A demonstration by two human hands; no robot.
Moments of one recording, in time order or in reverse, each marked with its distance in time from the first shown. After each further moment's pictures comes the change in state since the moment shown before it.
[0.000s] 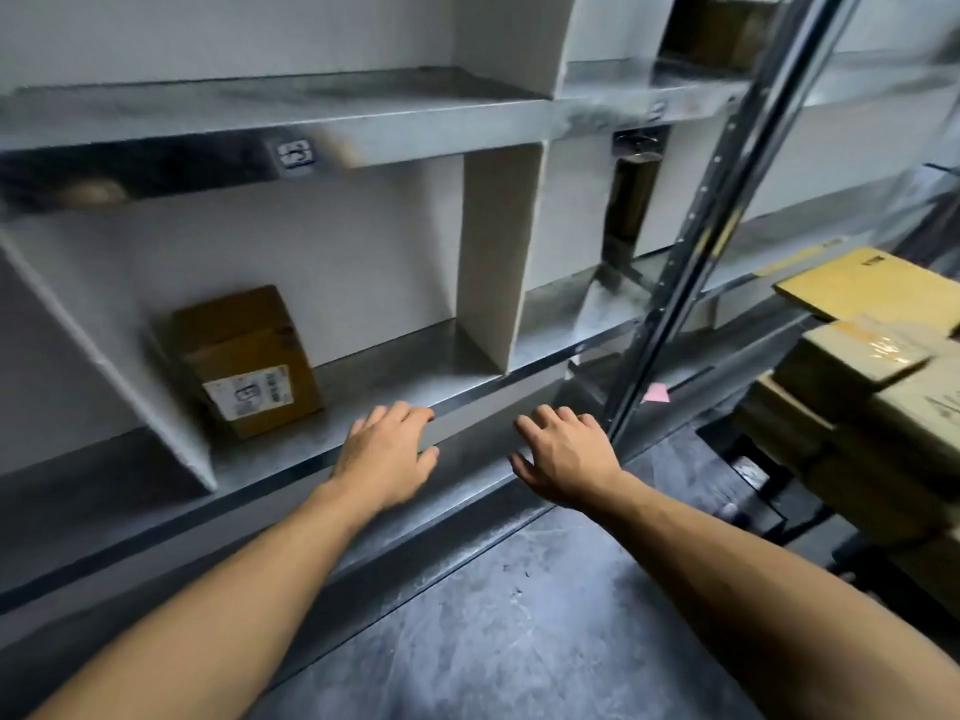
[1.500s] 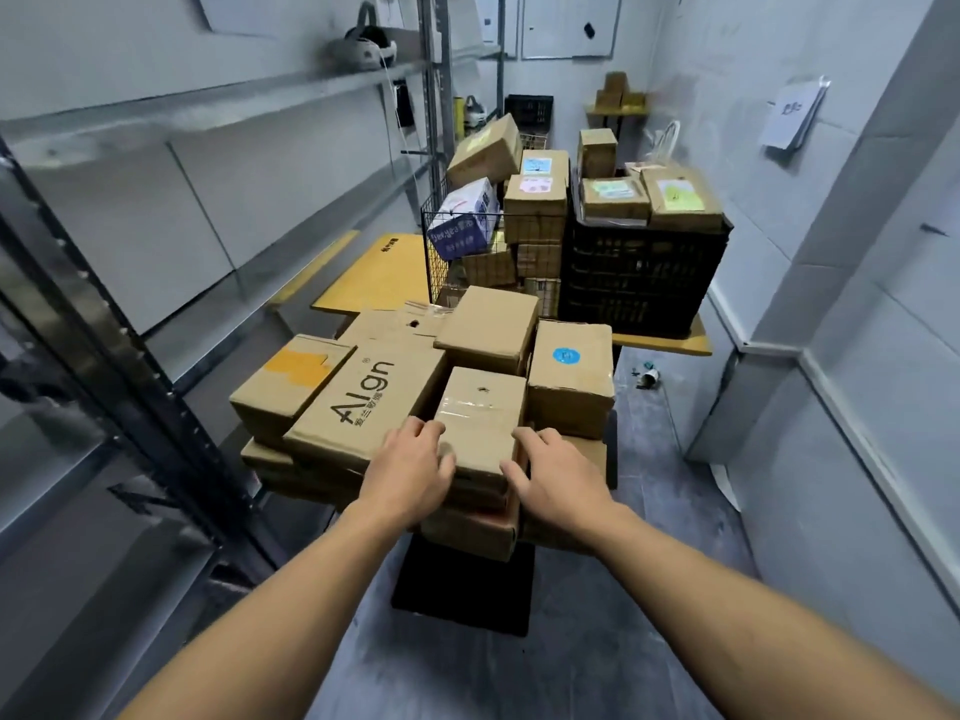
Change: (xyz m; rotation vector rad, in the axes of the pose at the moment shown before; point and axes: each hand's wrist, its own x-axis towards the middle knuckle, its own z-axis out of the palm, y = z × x) left_hand 0.076 0.661 0.125 -0.220 -0.174 0.736; right_hand -0.395 0.460 -0.006 0.473 0.074 1.039
